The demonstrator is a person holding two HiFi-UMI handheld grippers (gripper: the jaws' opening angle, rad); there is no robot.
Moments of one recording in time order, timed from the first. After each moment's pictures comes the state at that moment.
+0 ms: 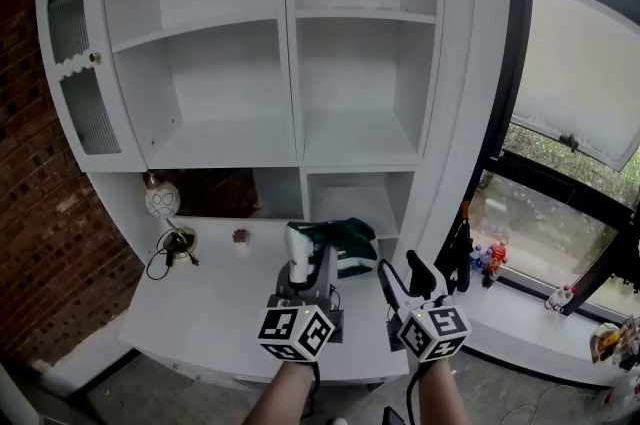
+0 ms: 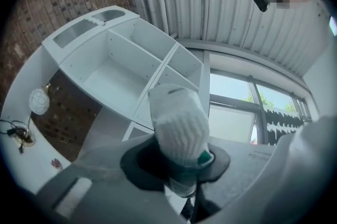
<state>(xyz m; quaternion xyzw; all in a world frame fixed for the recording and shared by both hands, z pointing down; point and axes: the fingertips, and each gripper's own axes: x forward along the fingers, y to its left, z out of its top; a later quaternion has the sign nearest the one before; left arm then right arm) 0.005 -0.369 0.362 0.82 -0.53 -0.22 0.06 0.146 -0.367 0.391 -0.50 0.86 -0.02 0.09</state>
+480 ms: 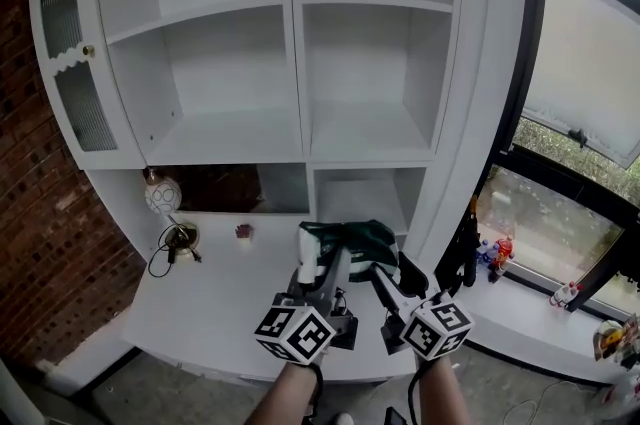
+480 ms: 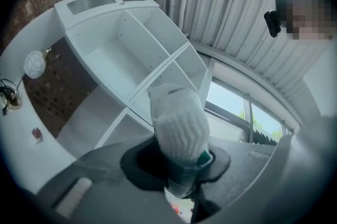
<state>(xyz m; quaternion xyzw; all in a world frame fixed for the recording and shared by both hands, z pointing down) 0.010 -0.380 0.371 0.84 -0.45 -0.28 0.15 0.107 -0.381 0.410 -0.43 0.89 -0.09 0.12</state>
